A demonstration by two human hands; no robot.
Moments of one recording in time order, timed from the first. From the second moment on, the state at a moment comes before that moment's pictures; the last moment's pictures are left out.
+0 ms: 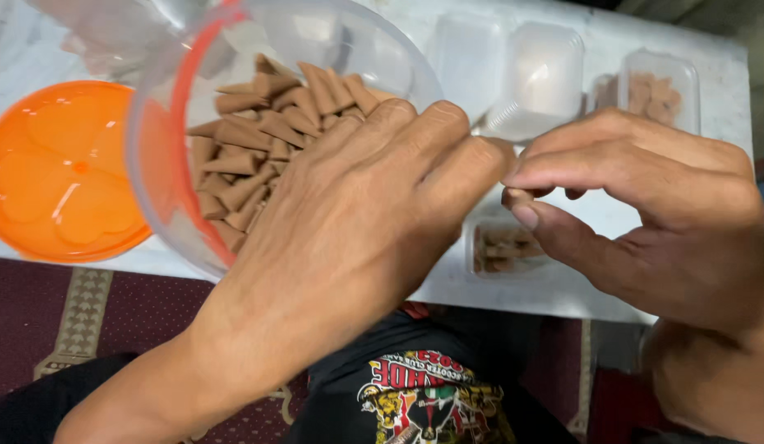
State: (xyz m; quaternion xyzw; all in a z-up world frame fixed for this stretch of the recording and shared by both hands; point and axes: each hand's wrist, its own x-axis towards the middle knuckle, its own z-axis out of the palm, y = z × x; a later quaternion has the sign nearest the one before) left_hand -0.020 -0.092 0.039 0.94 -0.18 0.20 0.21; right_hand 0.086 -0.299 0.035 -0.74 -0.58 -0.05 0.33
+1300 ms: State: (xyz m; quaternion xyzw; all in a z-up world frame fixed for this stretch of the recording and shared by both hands) left_hand 0.036 -0.191 -0.154 0.95 -0.25 0.13 0.10; right_hand 0.087 -0.391 -0.111 -0.87 -0.49 0.01 0.11
